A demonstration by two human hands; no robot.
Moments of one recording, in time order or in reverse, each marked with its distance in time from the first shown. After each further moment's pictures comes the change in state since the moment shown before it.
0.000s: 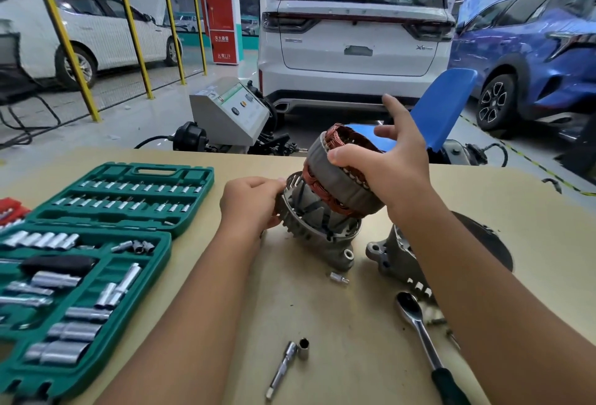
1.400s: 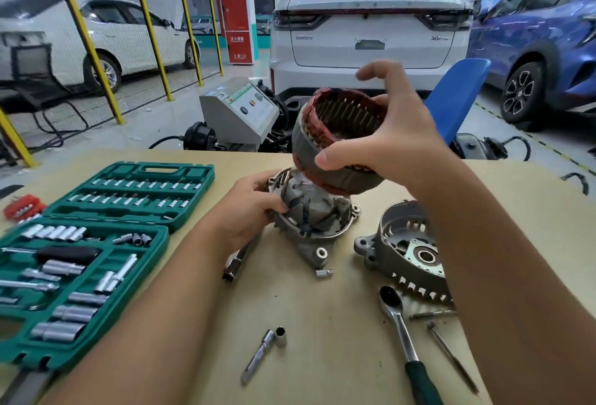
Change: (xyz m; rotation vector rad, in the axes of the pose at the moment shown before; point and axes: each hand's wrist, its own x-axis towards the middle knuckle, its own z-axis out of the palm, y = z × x) left_hand 0.001 -0.005 -0.005 -0.125 -0.520 0.052; right_hand 0.008 -0.033 -0.042 -0.093 -0.255 -0.190
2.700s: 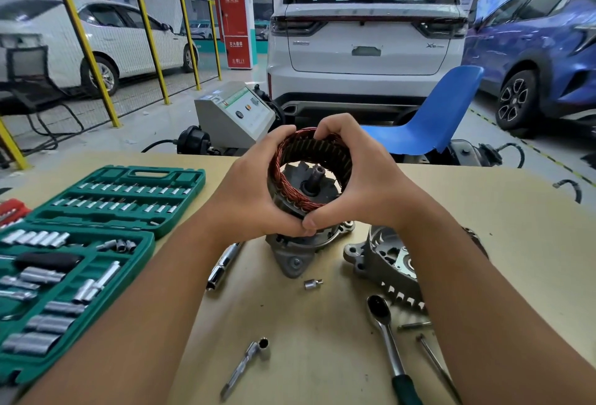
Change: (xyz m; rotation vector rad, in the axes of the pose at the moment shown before) left_hand -0.018 0.045 0.025 0.783 -0.024 0.616; right_hand -0.004 0.040 0.013 -0.036 -0.277 -0.318
